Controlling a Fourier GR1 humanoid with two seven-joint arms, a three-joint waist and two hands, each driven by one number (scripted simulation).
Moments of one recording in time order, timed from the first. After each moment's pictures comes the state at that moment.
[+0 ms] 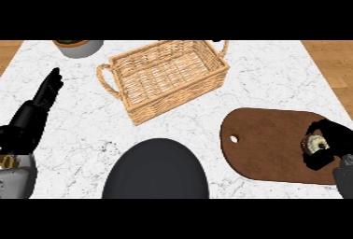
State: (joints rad) left arm -0.16 0.30 0.12 -1.57 -0.14 -0.07 0.02; right arm -0.18 -0.40 -0.14 -1.21 1.01 0.36 0.27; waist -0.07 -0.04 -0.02
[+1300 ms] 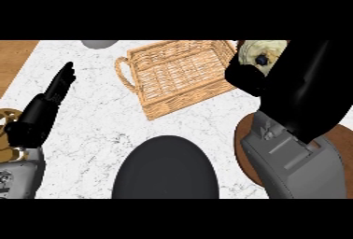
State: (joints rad) left arm -0.22 0.29 0.08 -1.56 -0.13 -0.12 0.01; right arm -0.82 -0.01 0.21 -1.83 1.49 0.09 1.18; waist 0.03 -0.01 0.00
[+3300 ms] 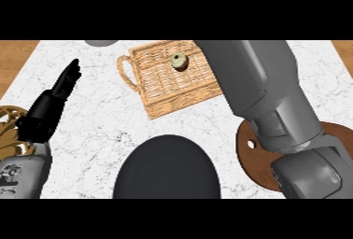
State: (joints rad) left arm -0.25 0.26 0.08 -1.53 -0.16 -0.11 0.00; right arm -1.57 -0.01 -0.26 -0.58 1.12 0.07 1.18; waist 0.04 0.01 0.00
